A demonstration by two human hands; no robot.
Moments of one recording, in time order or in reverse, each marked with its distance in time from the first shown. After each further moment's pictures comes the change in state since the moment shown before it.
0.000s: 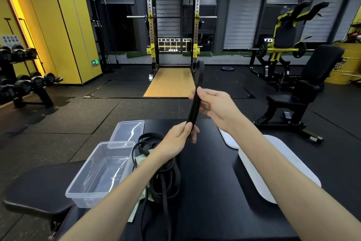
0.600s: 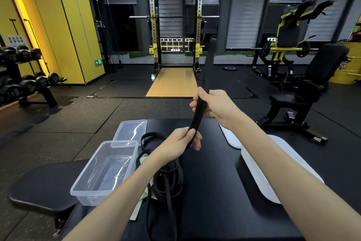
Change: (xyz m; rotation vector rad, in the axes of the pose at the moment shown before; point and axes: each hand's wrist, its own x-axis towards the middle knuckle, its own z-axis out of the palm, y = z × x) left_hand -0.013 0.005 -0.004 -0.040 -0.136 -0.074; right_hand 0.003 -0.007 0.007 -0.180 0.028 0.093
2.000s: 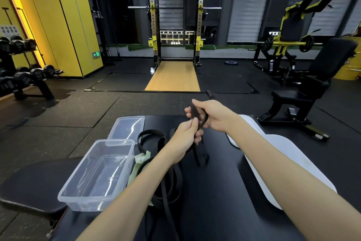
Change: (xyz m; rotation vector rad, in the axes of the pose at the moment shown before) left_hand 0.045 -0.021 0.017 -0.332 0.141 -0.130; right_hand 0.058 0.053 -0.005 0.210 -0.208 0.315
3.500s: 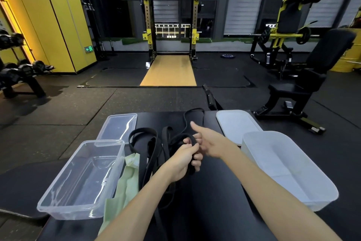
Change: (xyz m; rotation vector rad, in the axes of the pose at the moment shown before) left_hand 0.012 -0.061 0.014 -0.198 -0.083 -0.404; right_hand 0.033 0.093 -0.046 0.051 0.060 0.346
